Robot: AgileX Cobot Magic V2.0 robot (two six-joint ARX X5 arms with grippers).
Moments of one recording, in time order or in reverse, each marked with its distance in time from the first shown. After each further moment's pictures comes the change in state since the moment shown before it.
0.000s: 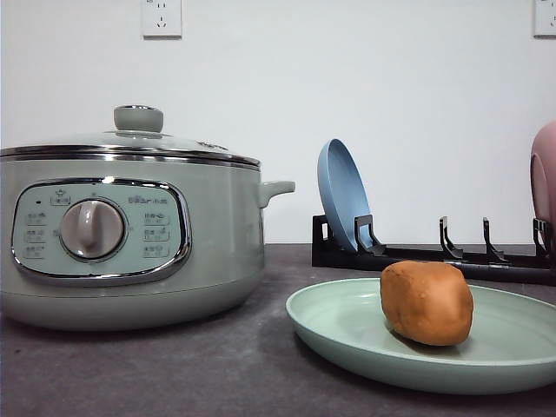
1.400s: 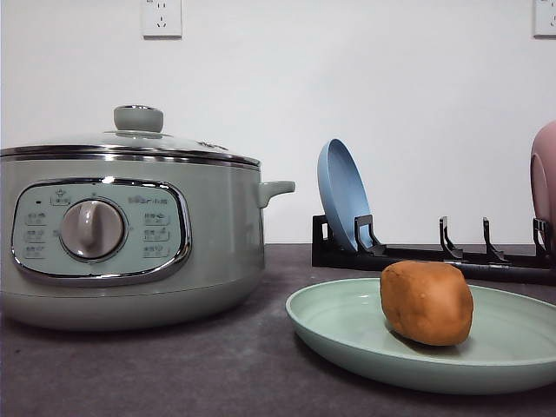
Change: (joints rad) left_arx 0.000 0.000 0.000 0.000 0.000 0.000; right_arx 0.000 0.000 0.000 0.000 0.000 0.000
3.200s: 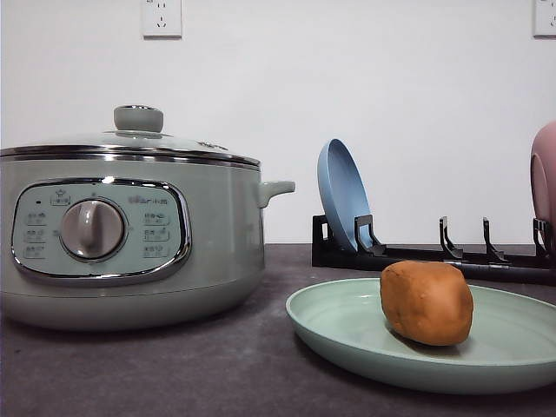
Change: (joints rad) left_arx 0.000 0.000 0.000 0.000 0.000 0.000; right_arx 0.000 0.000 0.000 0.000 0.000 0.000
